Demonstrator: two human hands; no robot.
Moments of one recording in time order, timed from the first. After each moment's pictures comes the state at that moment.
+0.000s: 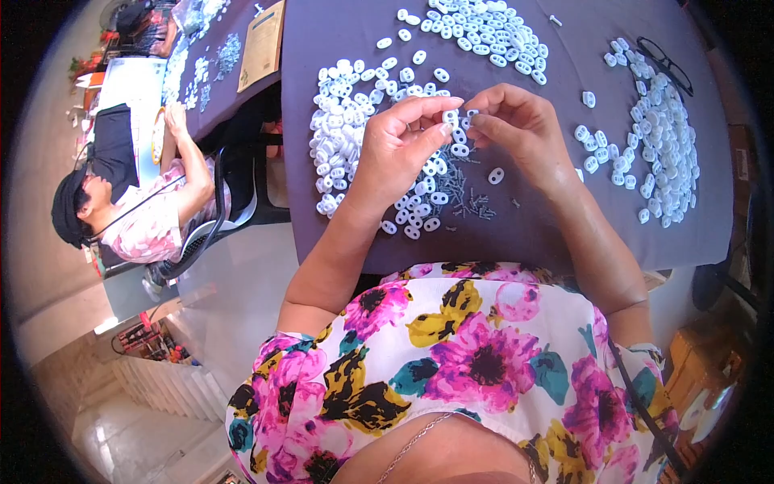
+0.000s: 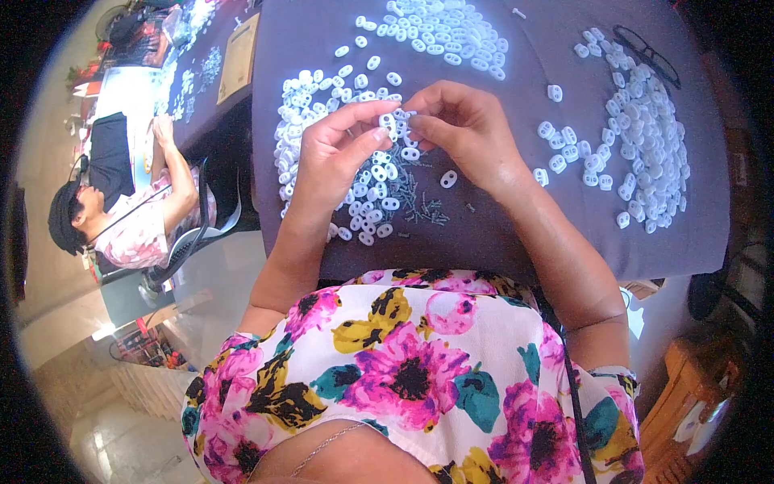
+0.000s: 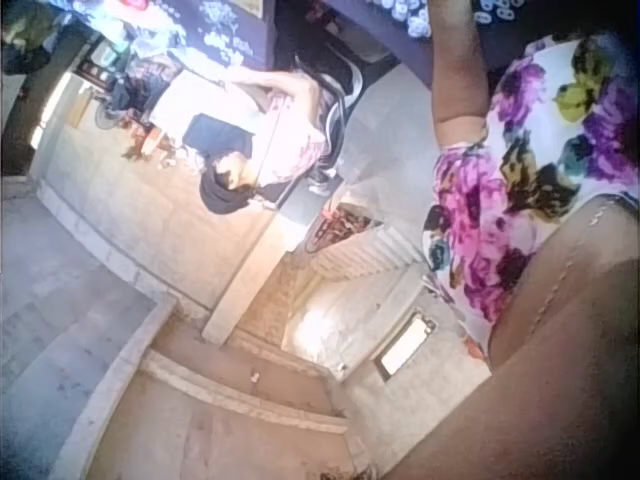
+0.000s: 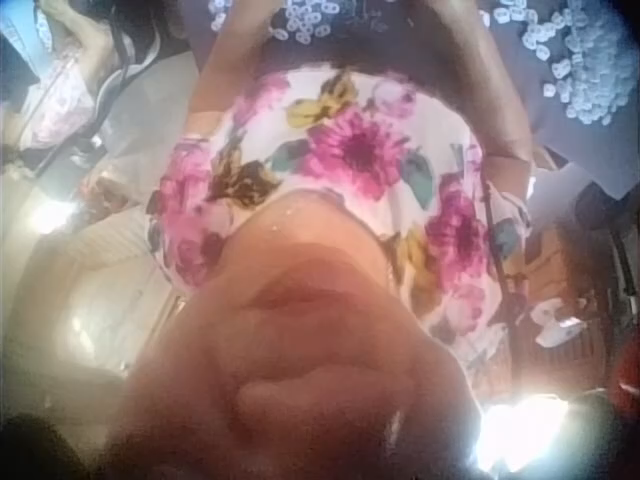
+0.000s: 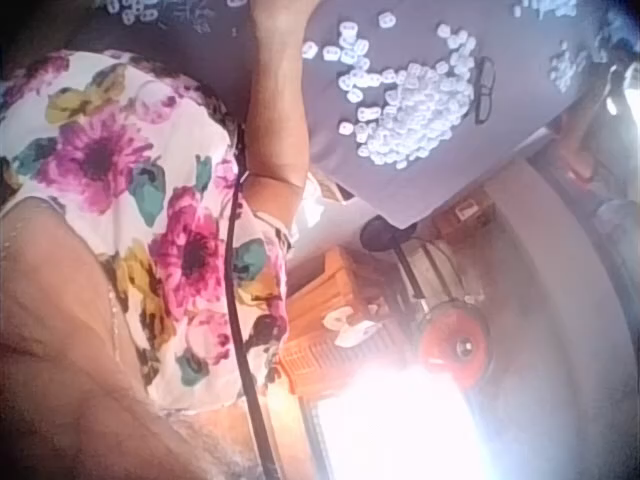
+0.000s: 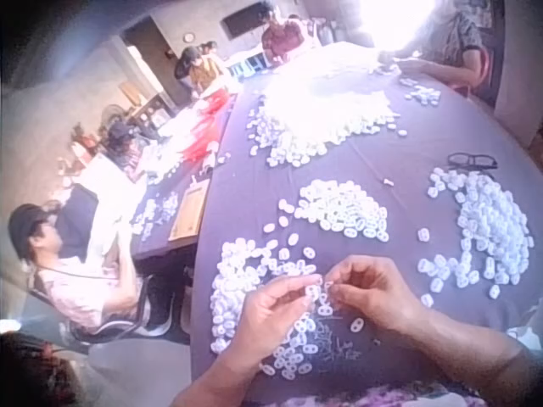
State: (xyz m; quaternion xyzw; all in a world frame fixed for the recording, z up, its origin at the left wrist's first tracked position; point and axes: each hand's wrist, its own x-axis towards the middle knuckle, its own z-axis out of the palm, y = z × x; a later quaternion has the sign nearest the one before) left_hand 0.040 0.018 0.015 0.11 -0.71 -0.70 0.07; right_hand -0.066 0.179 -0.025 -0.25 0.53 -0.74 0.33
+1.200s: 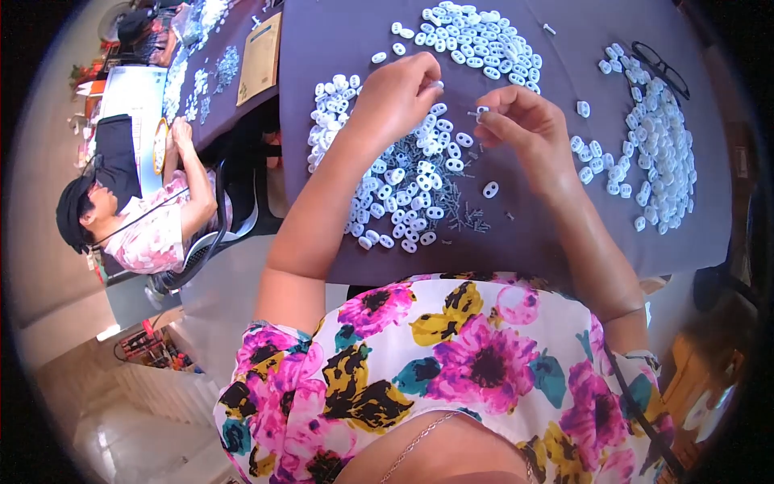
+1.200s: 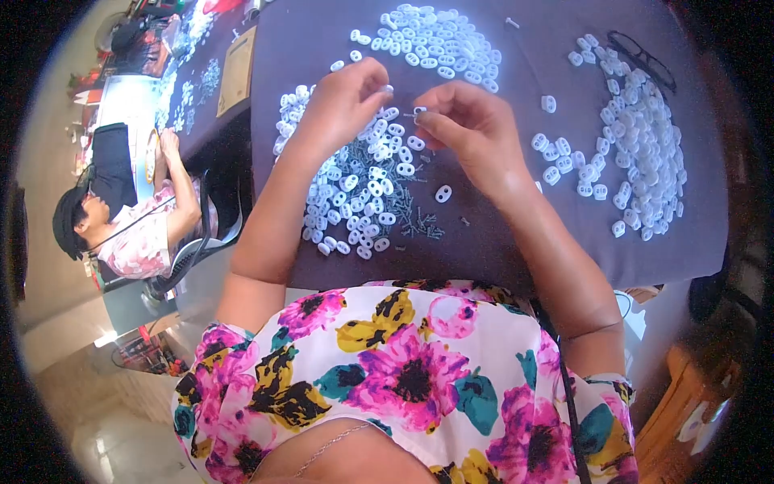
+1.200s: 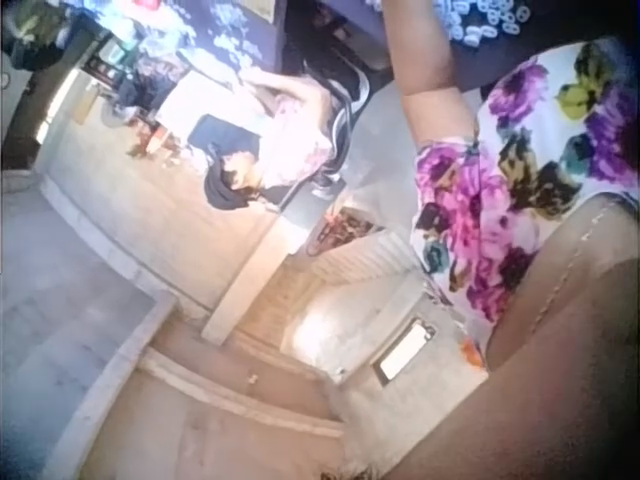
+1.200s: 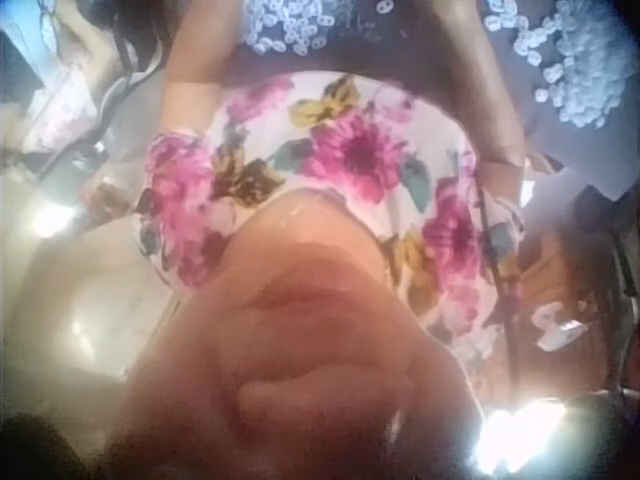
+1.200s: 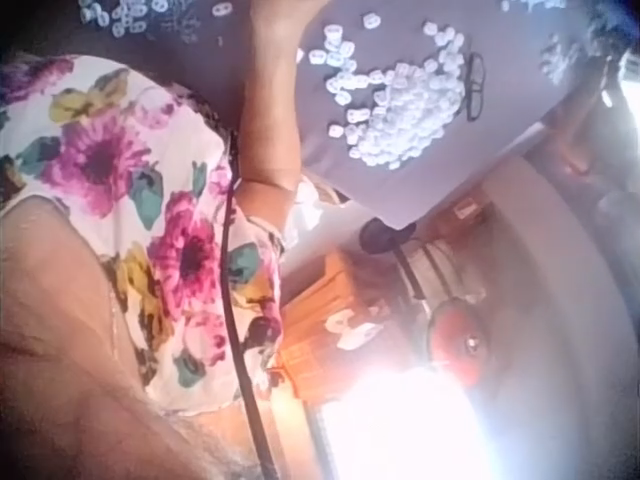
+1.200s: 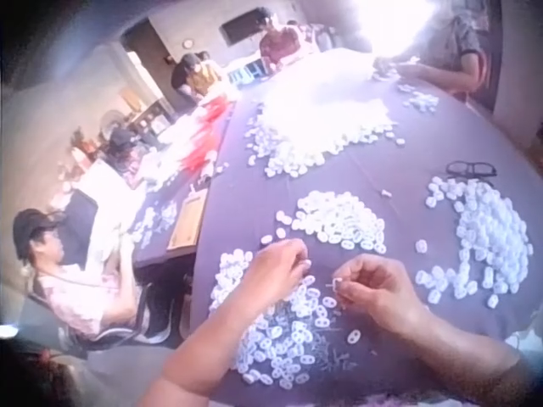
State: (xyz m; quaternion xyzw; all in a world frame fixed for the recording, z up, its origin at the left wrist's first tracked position) left_hand -0.035 -0.021 0.017 0.02 -0.98 -0.22 0.02; right_hand -0.076 0.184 -0.016 -0.17 0.53 -0.77 0.30
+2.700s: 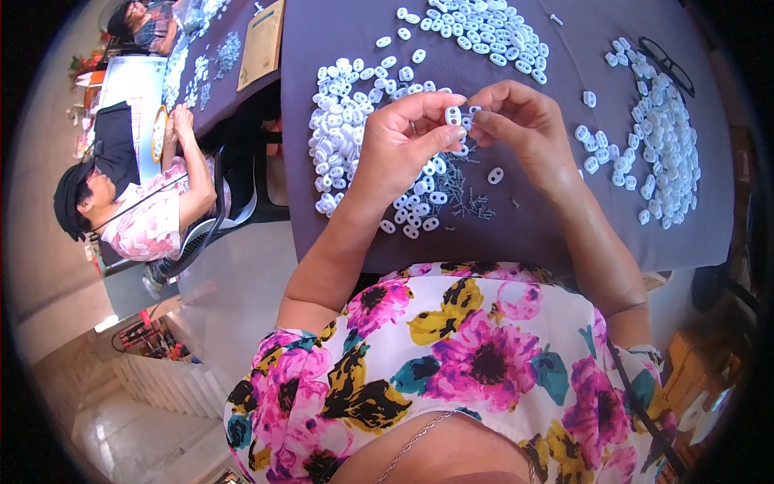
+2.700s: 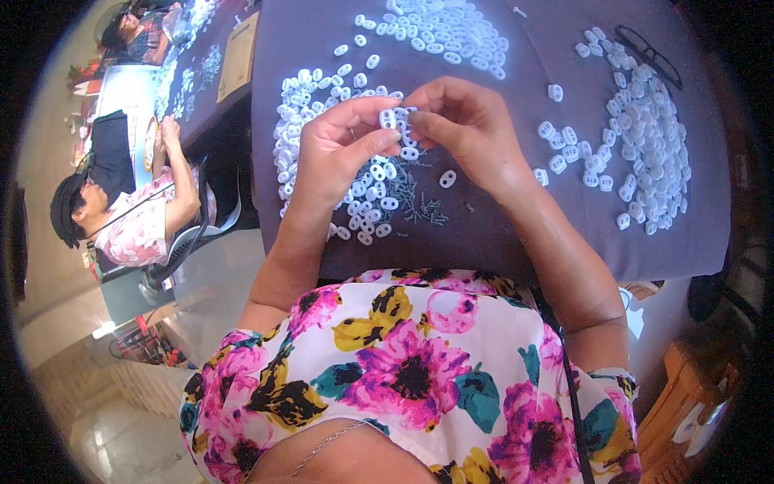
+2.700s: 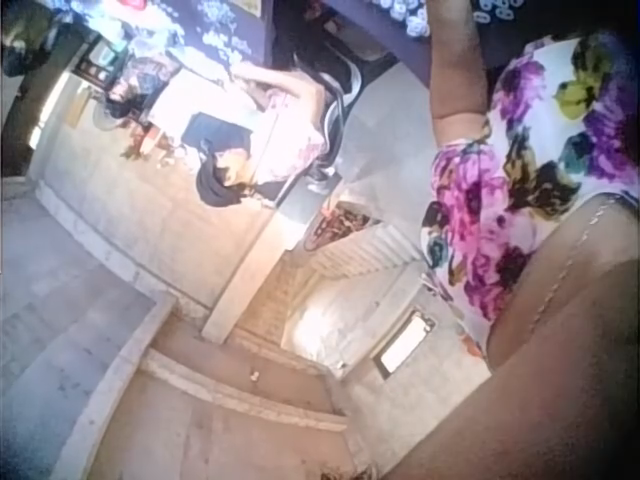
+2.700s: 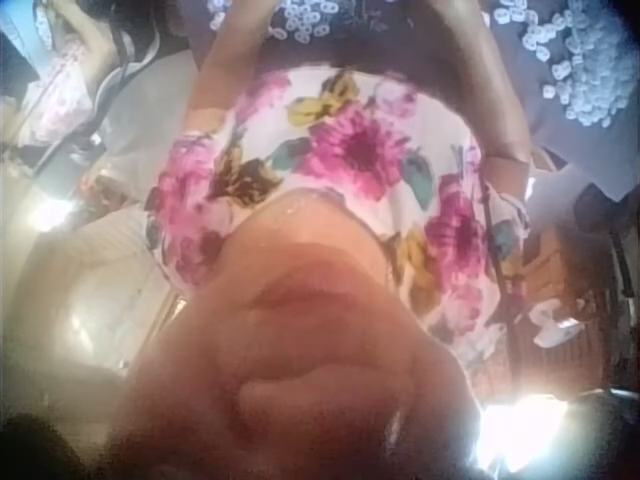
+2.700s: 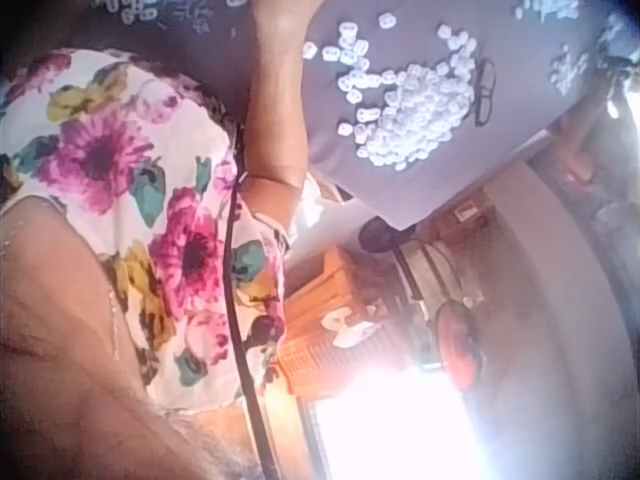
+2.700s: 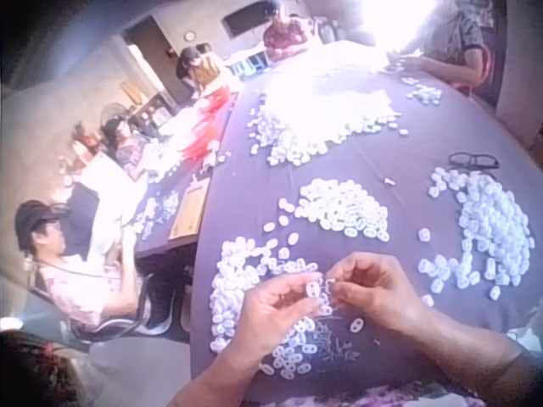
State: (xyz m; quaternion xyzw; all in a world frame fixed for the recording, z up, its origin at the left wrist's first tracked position) left_hand 0.035 0.020 0.012 0.10 -0.68 -0.72 0.06; right_hand -0.065 0.181 -0.019 -0.23 0.50 -0.77 0.33
